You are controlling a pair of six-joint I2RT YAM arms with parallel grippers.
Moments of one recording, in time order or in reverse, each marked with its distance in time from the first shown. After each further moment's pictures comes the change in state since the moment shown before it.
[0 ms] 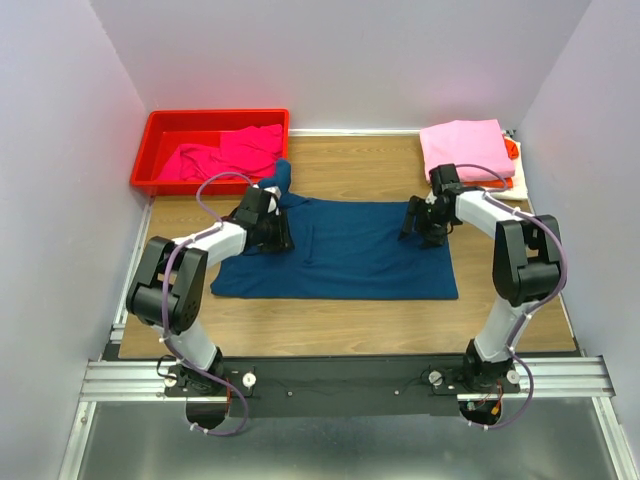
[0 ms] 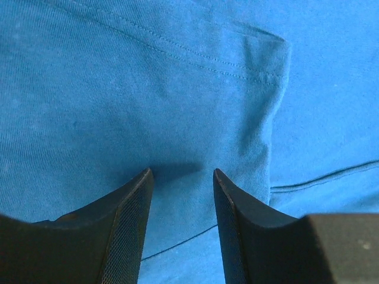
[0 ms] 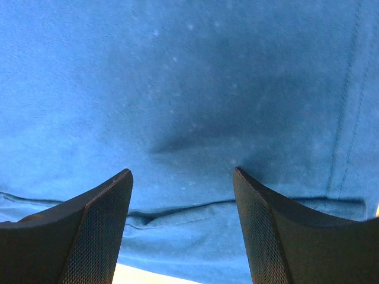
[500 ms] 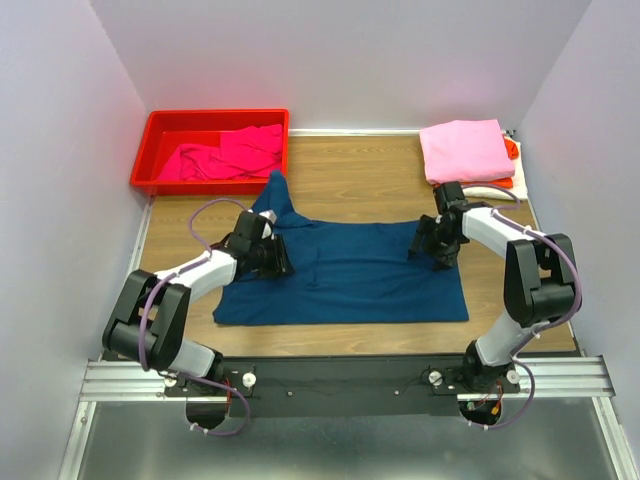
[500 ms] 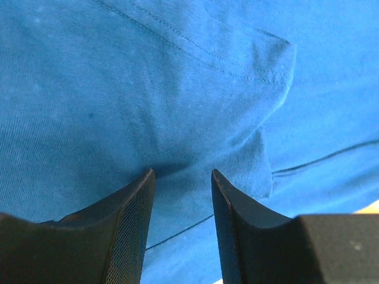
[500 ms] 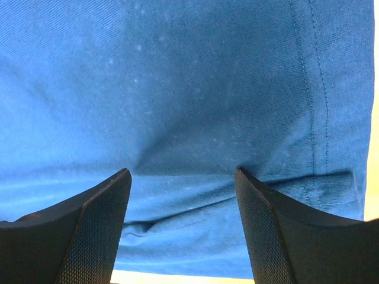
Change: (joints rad) left arm -0.029 -0.226 -0.252 0.029 0.058 -0.105; right arm 0.004 -0.156 -0.188 -0.043 0.101 0.111
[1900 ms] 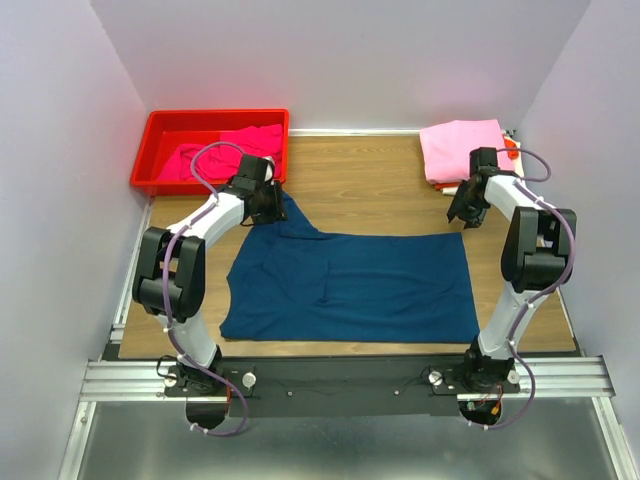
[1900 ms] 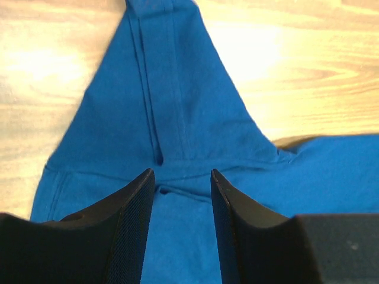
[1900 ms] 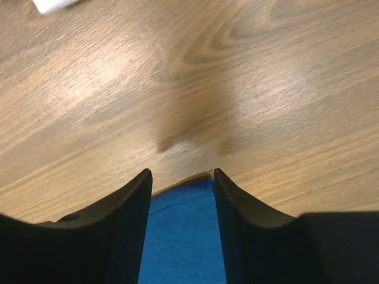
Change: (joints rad) left arm 0.082 0.285 0.540 -0.234 -0.117 0.111; right arm -0.229 0.233 0.359 0.005 0.183 -0.187
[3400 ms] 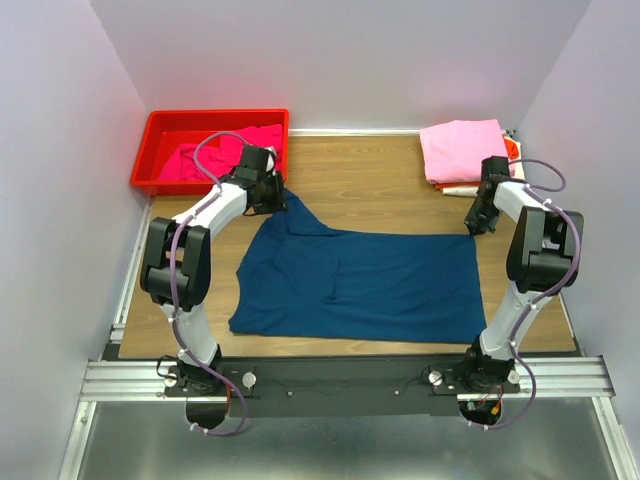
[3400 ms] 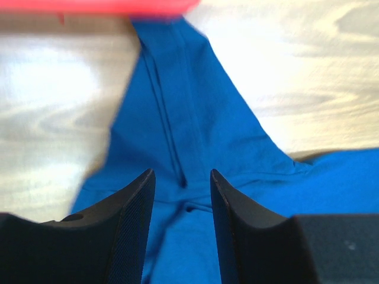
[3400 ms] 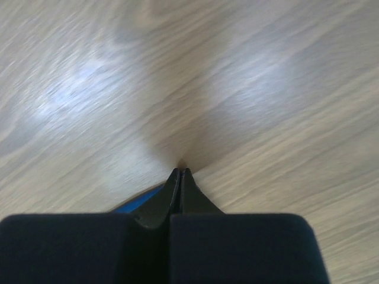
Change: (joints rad) left arm 0.012 0.077 0.092 -0.002 -0.003 0.031; right arm -0.057 -0.003 -0.069 0.021 0.084 0.027
